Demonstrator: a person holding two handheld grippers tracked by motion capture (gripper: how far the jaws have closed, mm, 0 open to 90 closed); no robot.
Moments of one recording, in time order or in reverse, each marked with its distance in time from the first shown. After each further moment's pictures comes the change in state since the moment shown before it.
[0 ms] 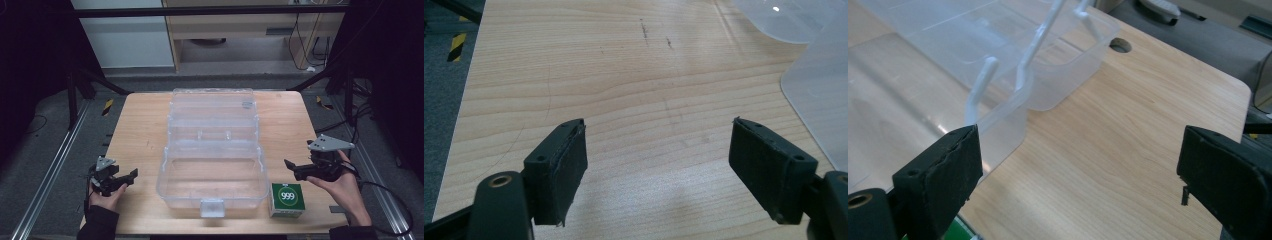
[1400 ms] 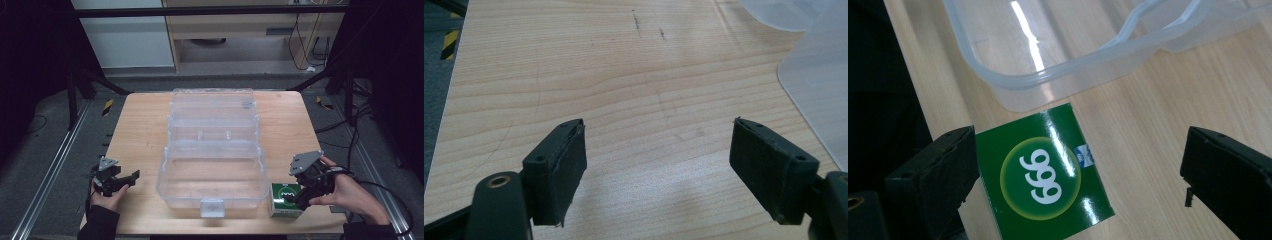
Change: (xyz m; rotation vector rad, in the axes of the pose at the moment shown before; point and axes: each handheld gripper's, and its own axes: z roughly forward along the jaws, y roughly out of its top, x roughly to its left) left arm -0.003 -0.001 0.003 0.025 -0.013 0.022; right arm 0.038 0.007 -0.005 0.335 0.331 -0.384
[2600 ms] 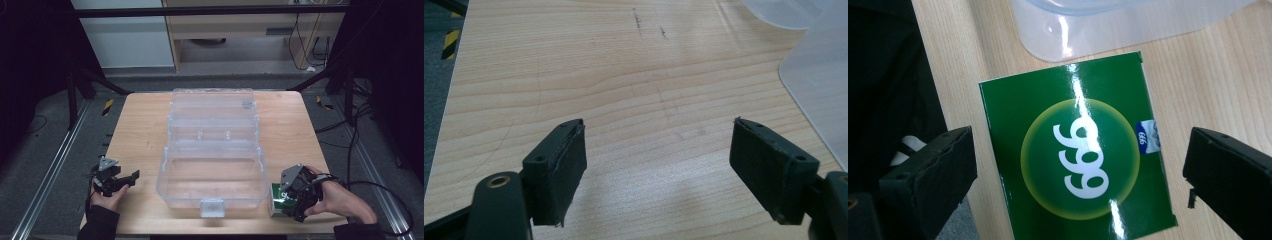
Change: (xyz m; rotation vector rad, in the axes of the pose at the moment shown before) left arm 0.000 0.000 0.000 0.003 0.003 0.001; right arm 0.013 -0.013 0.043 0.175 0.091 -0.115
